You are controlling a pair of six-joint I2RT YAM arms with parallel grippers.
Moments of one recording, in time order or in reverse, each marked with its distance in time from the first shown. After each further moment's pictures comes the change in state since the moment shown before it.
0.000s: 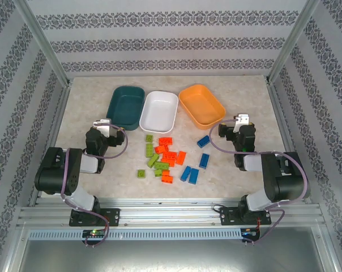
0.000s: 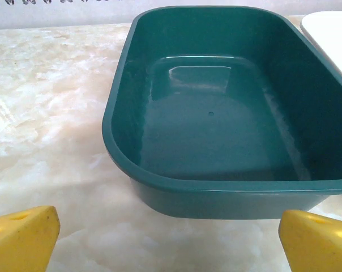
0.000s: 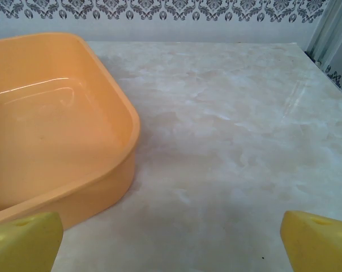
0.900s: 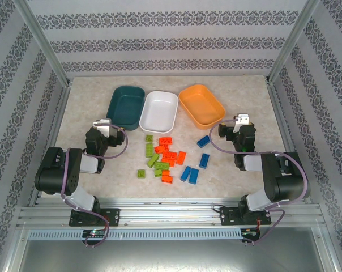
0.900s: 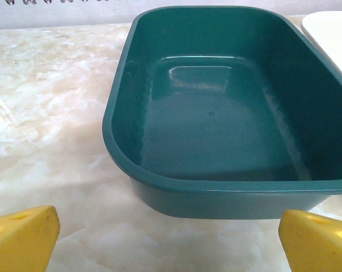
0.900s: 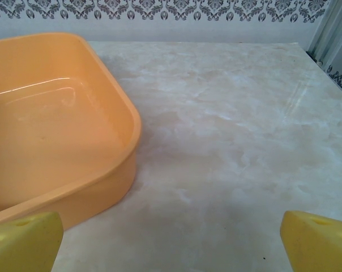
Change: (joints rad) left arm 0.000 0.000 0.000 0.000 -0.005 0.000; right arm -0.005 0.000 0.000 0.000 -0.008 0.000
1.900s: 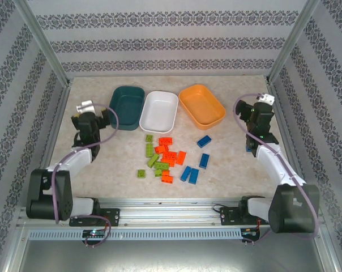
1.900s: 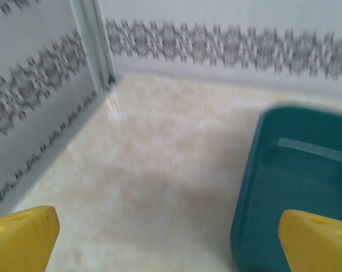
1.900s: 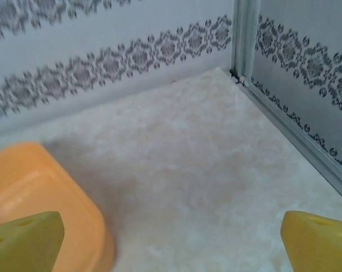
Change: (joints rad) left arm -0.001 -0.296 0.323 -0.586 -0.411 -0.142; right arm -0.052 -0.316 0.404 -0.761 0.130 0.326
